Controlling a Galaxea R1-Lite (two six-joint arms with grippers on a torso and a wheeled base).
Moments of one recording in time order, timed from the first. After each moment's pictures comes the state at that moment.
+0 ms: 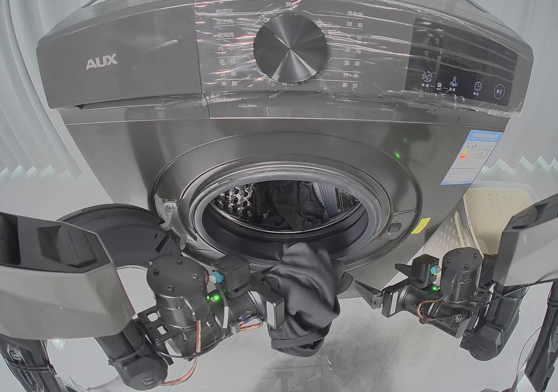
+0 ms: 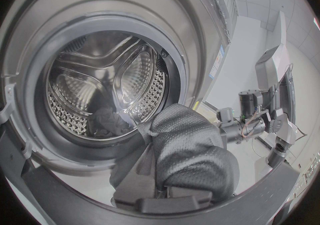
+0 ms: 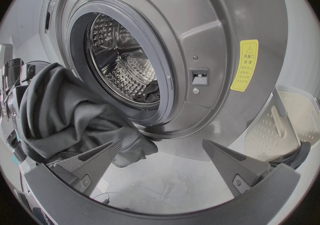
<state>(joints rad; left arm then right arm) -0.77 2.07 -0.40 -1.55 -0.01 -0.13 0.54 2.11 -0.21 -1.55 -0.09 0.15</state>
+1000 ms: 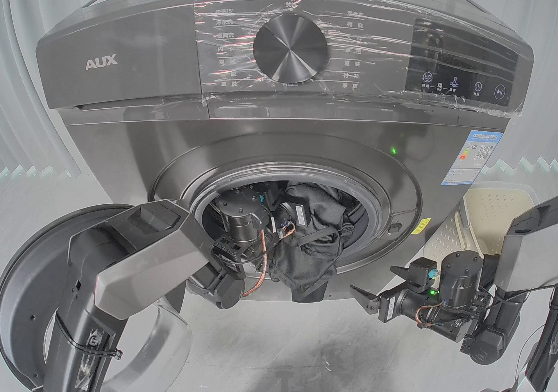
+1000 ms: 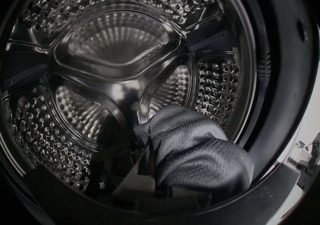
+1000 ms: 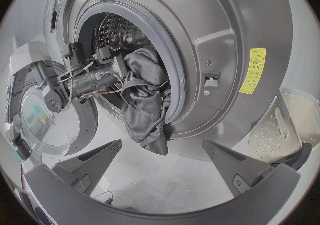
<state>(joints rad) -0.61 2.49 -1.27 -1.36 0.10 -0.14 0.58 2.09 -0.20 -1.55 -0.09 0.15</state>
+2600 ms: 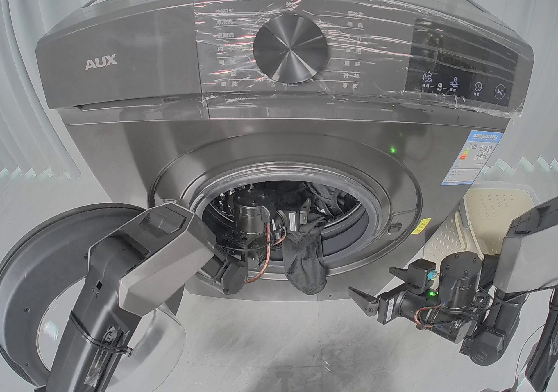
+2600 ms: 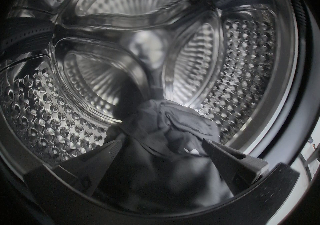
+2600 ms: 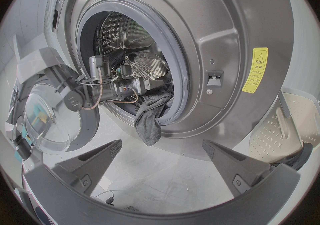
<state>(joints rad) -0.55 2.63 -1.51 -1.03 0.17 -0.13 0.59 2.09 -0.20 -1.55 -0.09 0.15</state>
